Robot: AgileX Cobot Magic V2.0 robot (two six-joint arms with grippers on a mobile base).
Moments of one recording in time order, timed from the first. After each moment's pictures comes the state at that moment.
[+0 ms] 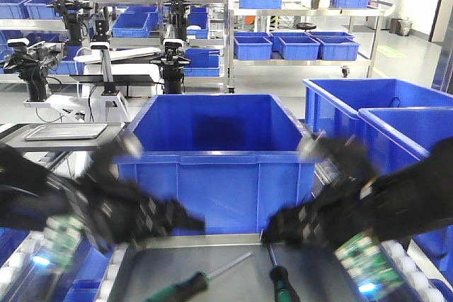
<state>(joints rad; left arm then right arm) -0.38 1.48 -1.24 -0.82 0.67 0.44 0.35 1.39 -1.24 0.38 0.75 -0.09</state>
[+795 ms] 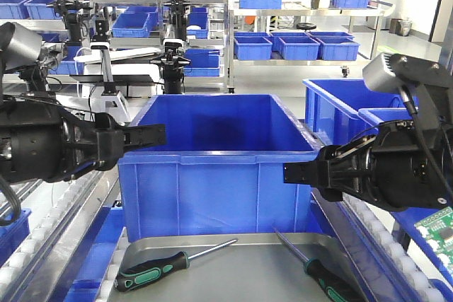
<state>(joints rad) -0.38 1.21 -1.24 -0.81 0.55 0.50 0.35 1.20 -1.24 0.39 0.67 -0.13</state>
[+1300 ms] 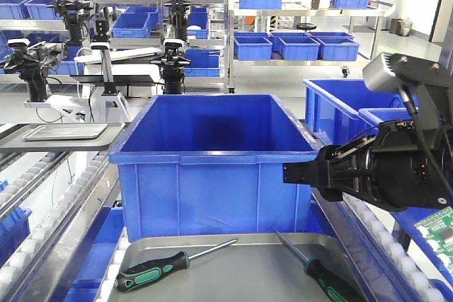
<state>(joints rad) -0.24 0.58 -0.52 -0.12 0.16 -0.03 0.35 1.20 -1.24 0.39 0.67 -0.13</state>
